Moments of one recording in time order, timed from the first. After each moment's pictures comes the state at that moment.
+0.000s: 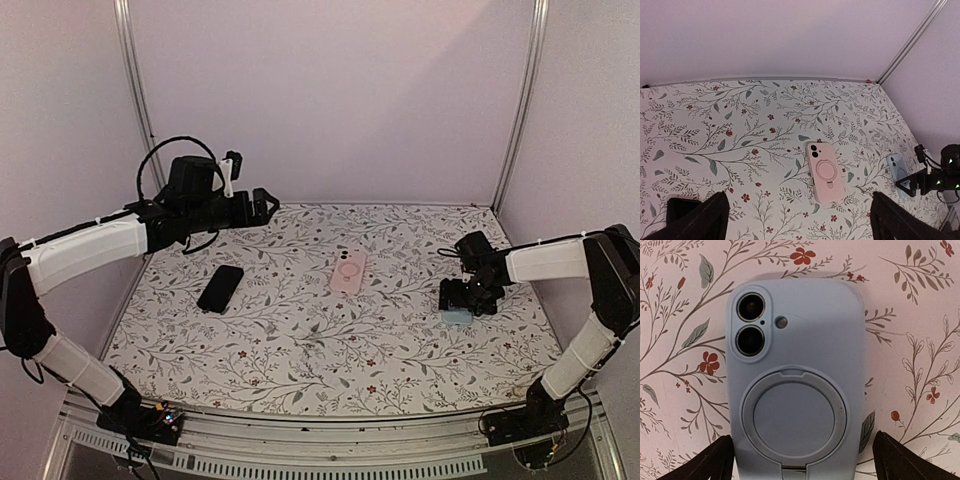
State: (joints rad) left arm -0.56 1.45 1.15 -0.12 -0.02 -0.41; right arm 0.35 1.61 0.81 -0.38 0.16 0.49
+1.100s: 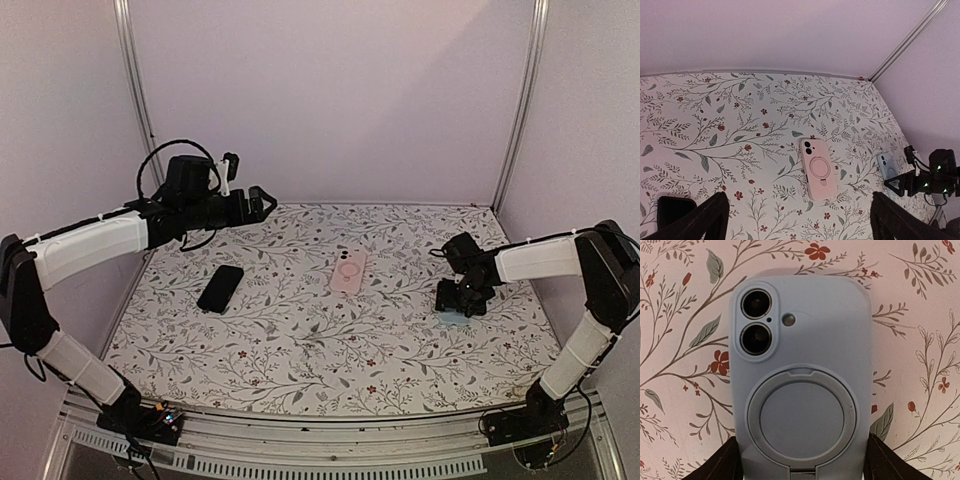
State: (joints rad) left arm -0.50 1.47 1.15 -0.11 0.10 -0.44; right arm 0.44 1.65 0.85 -0.41 0.22 0.59
